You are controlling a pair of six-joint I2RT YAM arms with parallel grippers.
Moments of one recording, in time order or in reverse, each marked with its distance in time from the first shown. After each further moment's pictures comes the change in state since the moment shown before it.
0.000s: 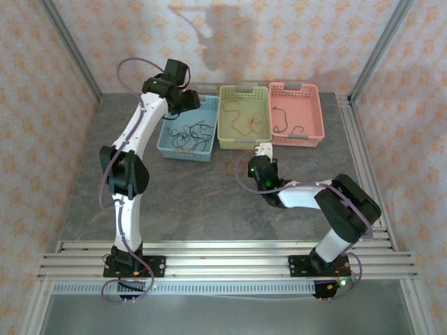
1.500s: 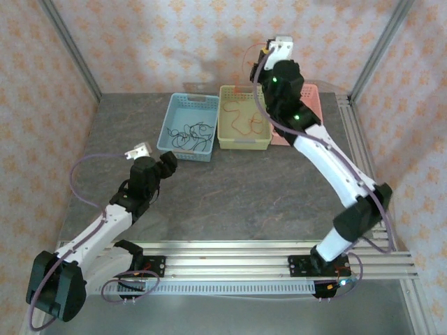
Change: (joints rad) left arm -0.088 -1.137 -1.693 1.052 -0.272 -0.179; right arm -0.137 0.033 1.114 -0.473 -0.104 -0.239
